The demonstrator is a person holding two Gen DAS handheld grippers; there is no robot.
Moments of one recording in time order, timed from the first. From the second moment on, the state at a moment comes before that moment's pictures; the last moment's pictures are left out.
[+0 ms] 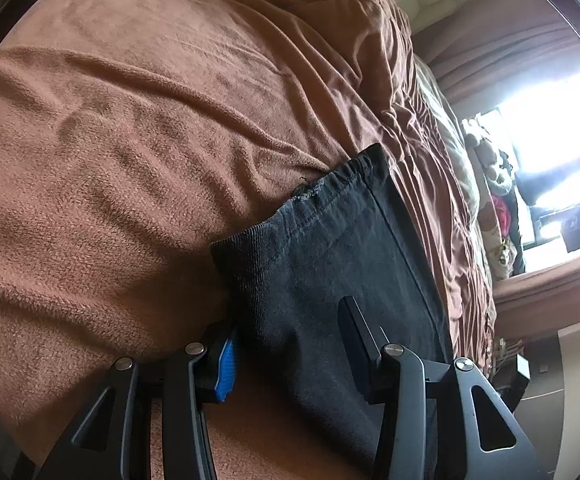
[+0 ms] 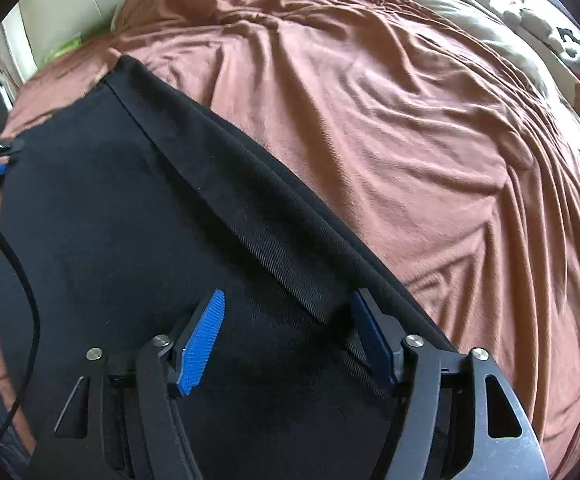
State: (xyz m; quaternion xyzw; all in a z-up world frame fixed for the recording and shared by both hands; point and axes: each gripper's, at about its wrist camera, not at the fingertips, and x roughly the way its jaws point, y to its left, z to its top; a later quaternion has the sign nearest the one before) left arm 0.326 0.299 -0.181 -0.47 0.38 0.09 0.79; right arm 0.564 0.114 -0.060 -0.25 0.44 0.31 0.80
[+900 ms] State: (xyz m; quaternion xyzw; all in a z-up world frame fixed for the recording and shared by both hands) left arm 0.330 0.308 -0.185 -0.47 0.39 0.08 0.79; right arm 0.634 0.205 -0.077 -0.30 0.43 0.46 0.71
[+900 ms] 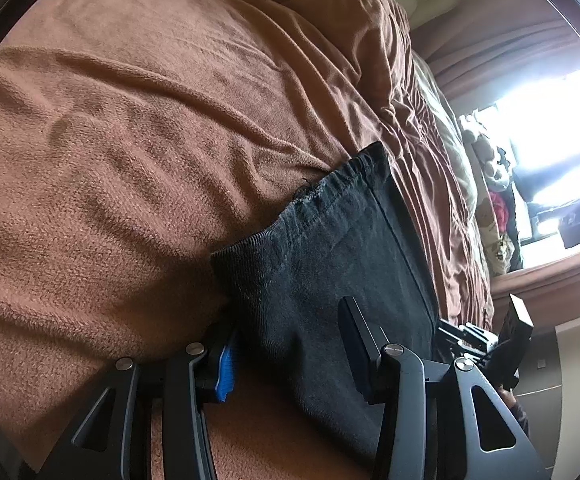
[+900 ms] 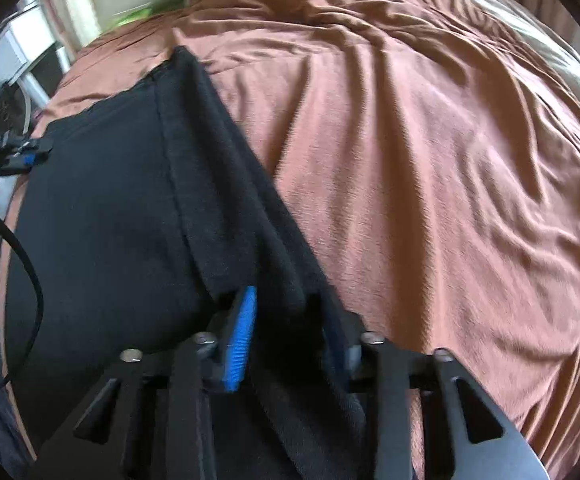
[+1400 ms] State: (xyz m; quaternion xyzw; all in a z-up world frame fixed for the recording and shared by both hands) left arm 0.330 0.318 -0.187 -0.48 0.37 0.10 0.79; right arm 0.652 0.233 -0.082 -0.27 0.46 0.48 0.70
